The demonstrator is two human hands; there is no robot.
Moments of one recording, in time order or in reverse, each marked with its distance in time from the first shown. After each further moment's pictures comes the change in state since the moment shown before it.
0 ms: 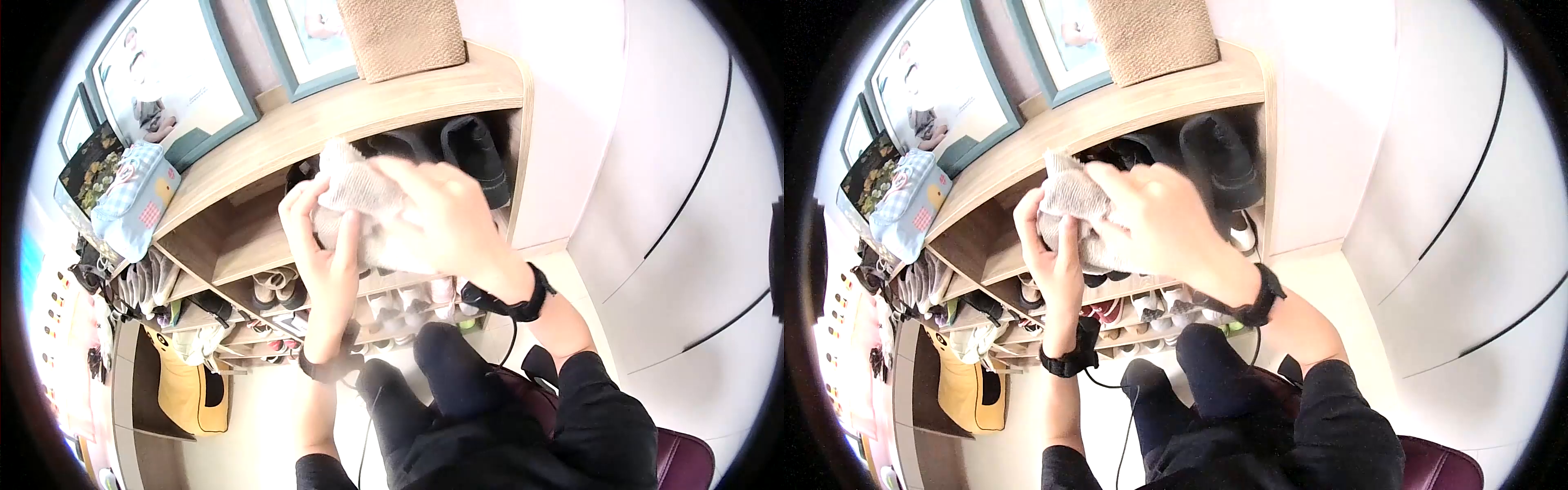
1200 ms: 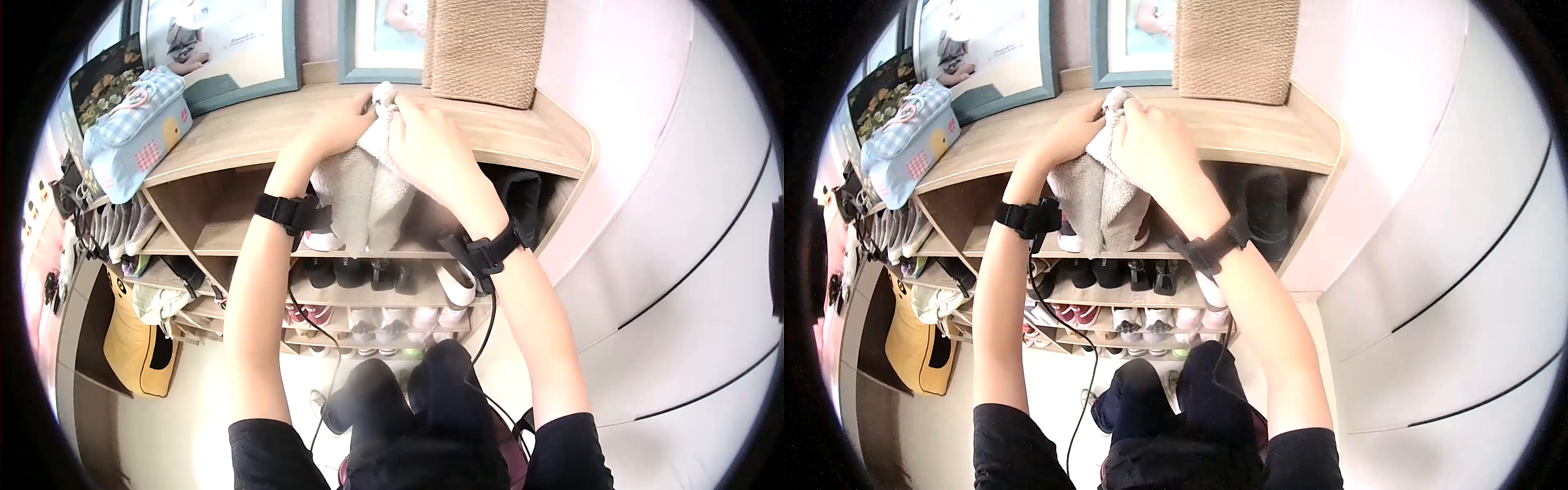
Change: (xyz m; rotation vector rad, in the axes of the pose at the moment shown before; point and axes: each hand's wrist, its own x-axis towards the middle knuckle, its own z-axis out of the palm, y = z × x) left_hand 0.159 -0.129 -0.006 0.436 -0.508 -0.263; right_hand 0.104 0.060 0.099 -0.198 -0.238 0.175
